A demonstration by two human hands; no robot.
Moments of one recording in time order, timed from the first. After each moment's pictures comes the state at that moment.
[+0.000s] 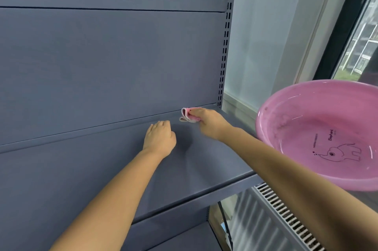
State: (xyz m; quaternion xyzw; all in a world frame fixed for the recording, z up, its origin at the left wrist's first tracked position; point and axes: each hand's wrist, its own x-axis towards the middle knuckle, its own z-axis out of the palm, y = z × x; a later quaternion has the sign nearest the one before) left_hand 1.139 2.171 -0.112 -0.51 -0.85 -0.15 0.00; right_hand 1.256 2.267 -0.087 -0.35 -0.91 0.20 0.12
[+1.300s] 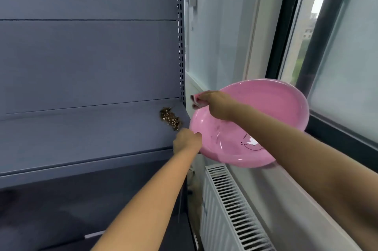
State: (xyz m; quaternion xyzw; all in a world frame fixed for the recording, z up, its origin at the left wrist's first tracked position) left_hand 1.420 2.227 -0.111 -0.26 -0.85 -0.39 -0.24; right_hand 1.481 2.324 -0.036 -0.24 -0.96 0.07 0.13
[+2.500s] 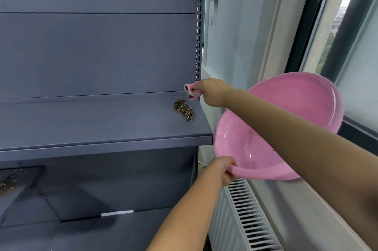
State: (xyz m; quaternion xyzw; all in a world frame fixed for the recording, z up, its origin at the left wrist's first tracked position) left_hand 1.489 2.216 -0.156 -0.02 -0.59 -0.55 -0.59; right_hand 1.453 2.291 -0.020 -0.18 -0.98 0.02 0.10
